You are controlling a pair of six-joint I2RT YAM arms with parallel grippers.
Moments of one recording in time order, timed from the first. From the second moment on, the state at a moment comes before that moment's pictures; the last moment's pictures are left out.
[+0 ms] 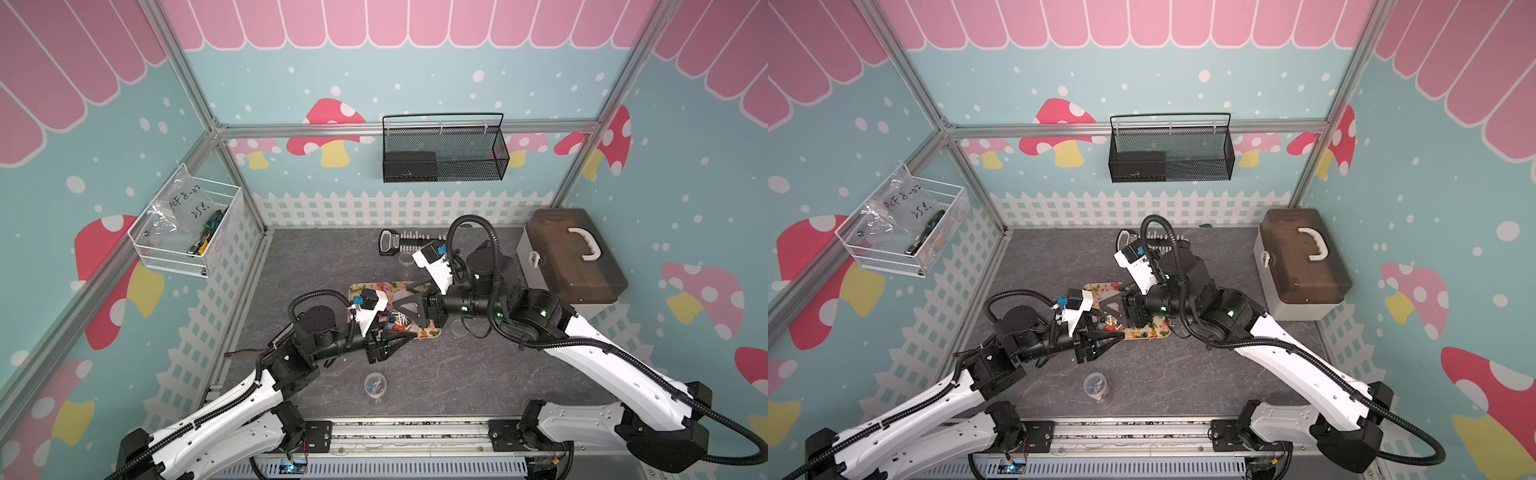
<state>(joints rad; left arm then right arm) -0.79 0.84 0.64 0.10 0.48 -0.23 0.91 1.20 1.39 -0.58 -0.30 0.31</state>
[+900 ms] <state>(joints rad) -0.80 0.83 0.67 0.12 0.60 -0.21 0.77 1.15 1.34 -0.47 -0.78 -0.08</state>
